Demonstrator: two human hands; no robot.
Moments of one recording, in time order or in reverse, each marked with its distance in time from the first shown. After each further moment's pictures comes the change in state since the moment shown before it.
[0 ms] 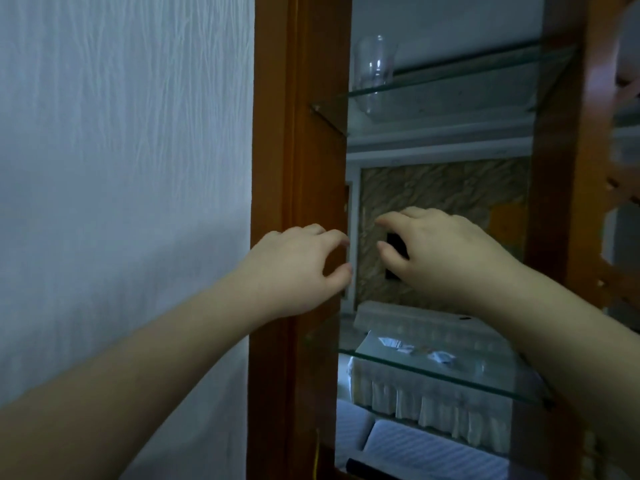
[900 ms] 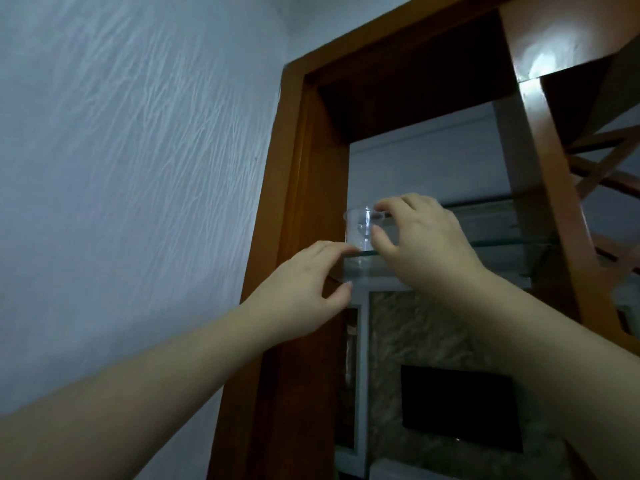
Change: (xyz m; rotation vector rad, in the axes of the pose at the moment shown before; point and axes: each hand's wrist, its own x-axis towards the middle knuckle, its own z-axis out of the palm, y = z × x) left_hand 0.138 -0.022 -0.071 -0.182 0.422 0.129; right_hand 0.162 0.064 -0.074 0.114 0.567 -0.011
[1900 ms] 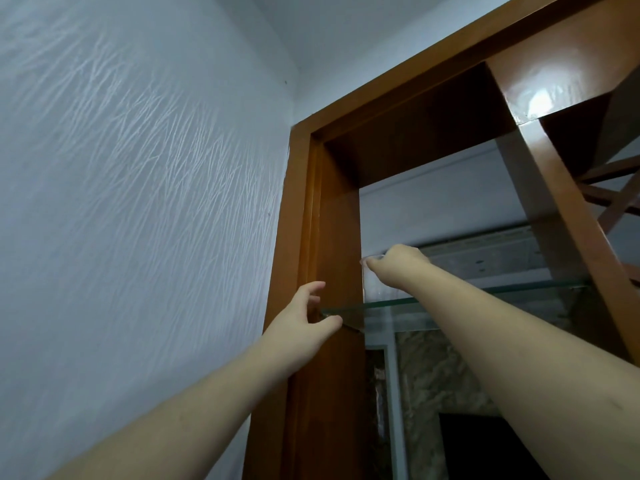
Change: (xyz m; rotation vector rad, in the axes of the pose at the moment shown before) left_hand 0.021 -0.039 -0.003 -0.318 0.041 -0.454; right_hand 0.097 0.005 0.064 0.137 -0.427 0.574
